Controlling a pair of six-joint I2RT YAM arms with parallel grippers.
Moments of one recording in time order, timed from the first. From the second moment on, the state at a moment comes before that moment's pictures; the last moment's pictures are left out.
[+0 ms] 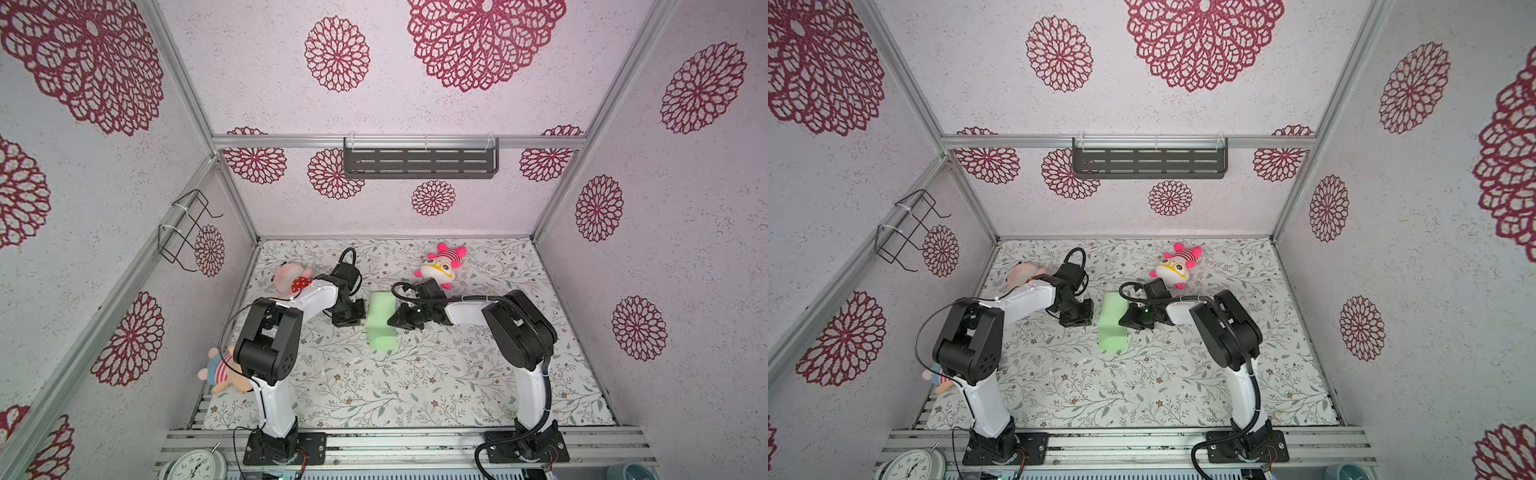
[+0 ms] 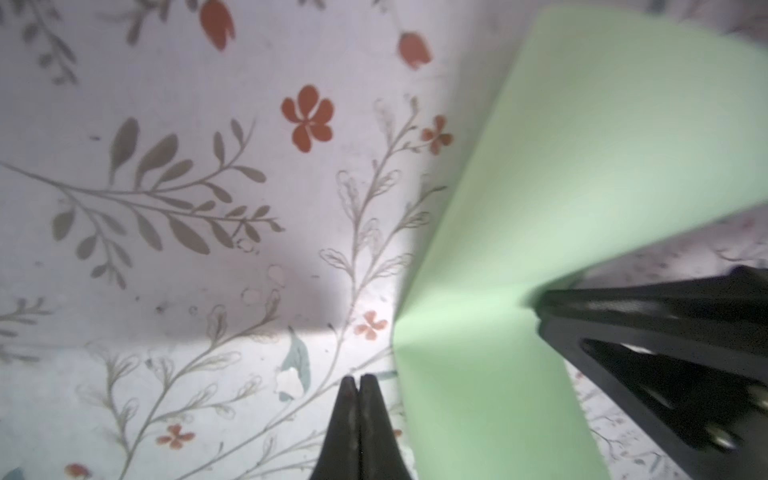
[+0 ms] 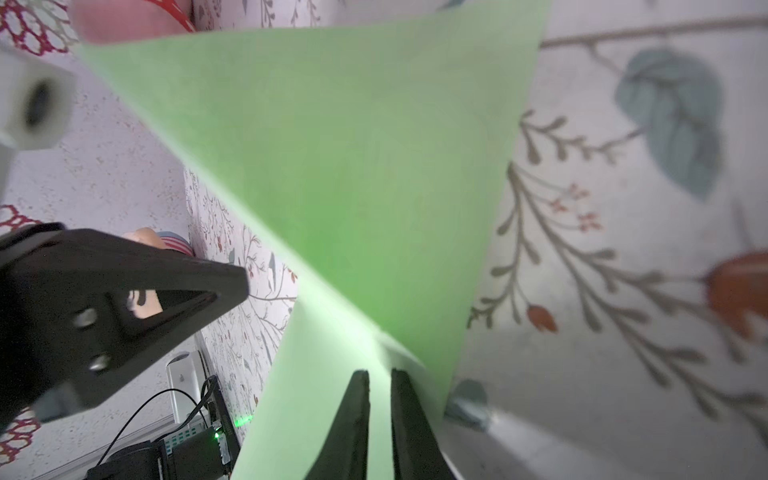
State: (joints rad) left arm -0.37 1.87 1.26 -0.71 0.22 -0.47; right arm 0.59 2.07 1.17 -0.01 -0.61 0.69
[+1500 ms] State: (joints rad) left arm -0.48 1.85 1.16 -0.71 0.27 -0.64; right arm 0.59 2.07 1.16 0.02 -0.61 0.69
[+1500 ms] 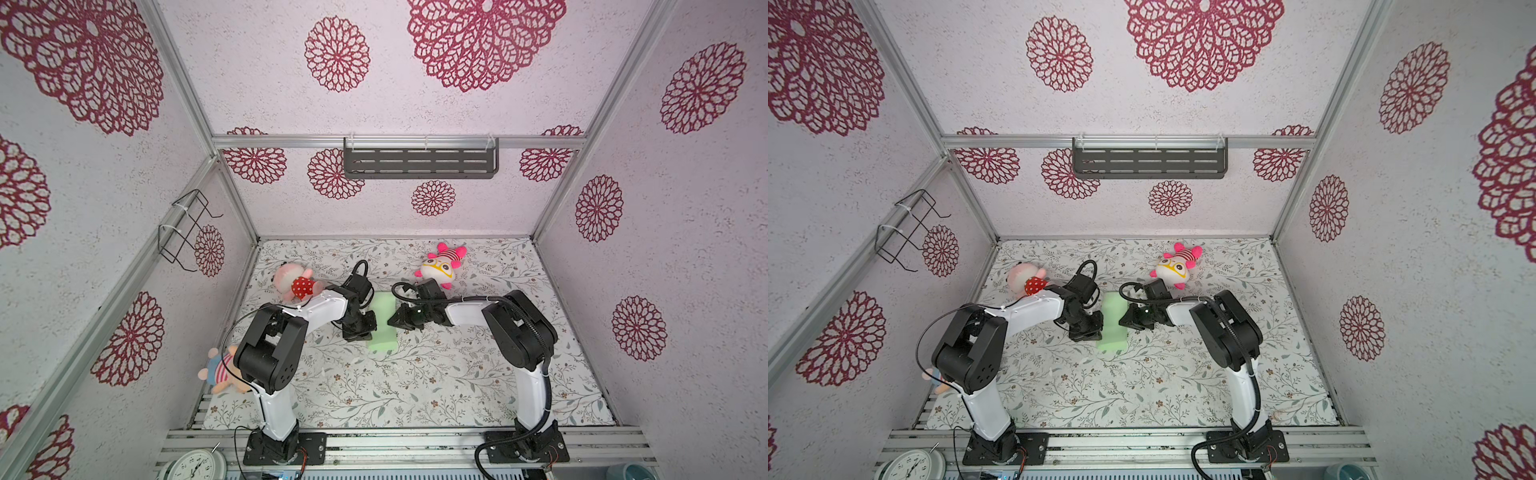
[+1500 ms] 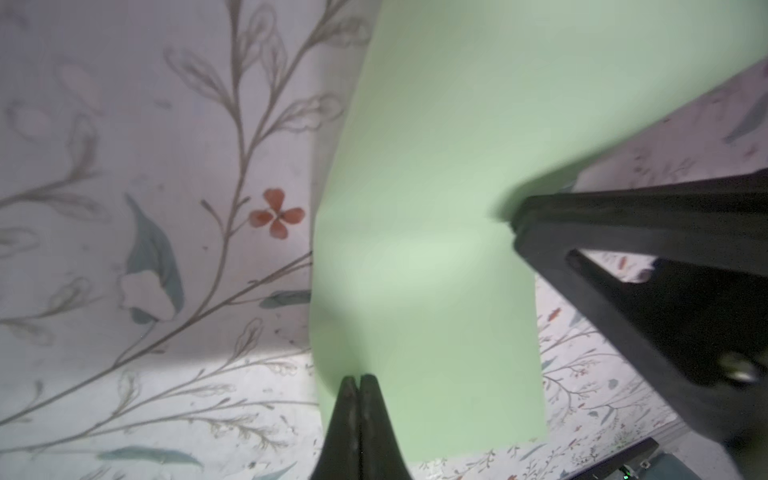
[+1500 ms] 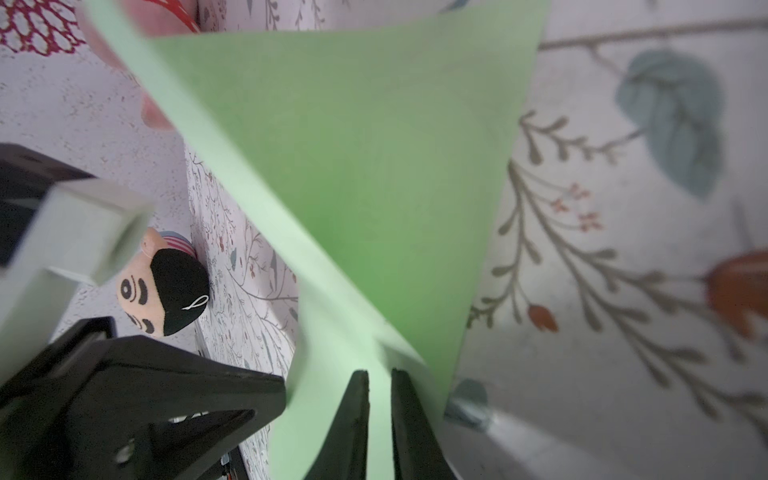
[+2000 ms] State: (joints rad) left arm -0.48 1.85 1.15 -0.82 0.18 -0.61; right arm 0.59 2.07 1.16 0.02 -0.61 0.69
